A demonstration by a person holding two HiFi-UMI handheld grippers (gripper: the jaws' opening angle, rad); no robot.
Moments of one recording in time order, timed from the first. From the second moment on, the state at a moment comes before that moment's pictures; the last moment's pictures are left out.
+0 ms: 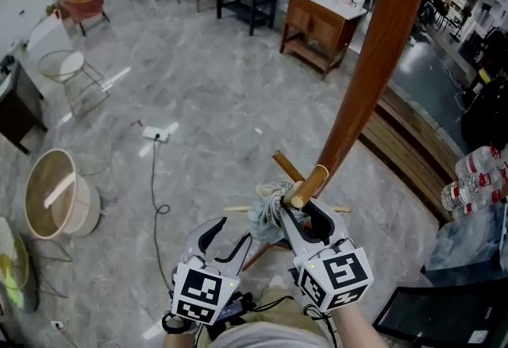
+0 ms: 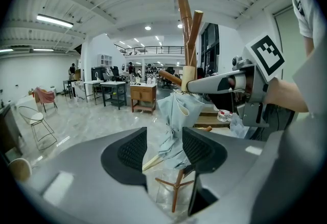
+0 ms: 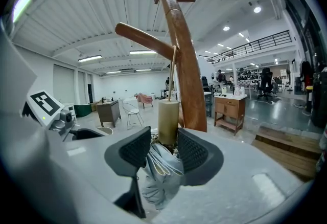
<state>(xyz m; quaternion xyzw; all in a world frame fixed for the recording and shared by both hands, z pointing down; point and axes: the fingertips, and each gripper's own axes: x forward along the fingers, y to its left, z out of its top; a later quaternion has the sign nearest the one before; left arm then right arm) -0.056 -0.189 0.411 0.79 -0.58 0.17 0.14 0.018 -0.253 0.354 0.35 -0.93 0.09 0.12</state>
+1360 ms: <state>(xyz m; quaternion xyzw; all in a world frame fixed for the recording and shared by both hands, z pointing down) 0.015 -0.262 0.466 0.84 -0.49 0.22 0.10 0.019 -0.251 0.353 0.29 -0.94 0.12 0.12</state>
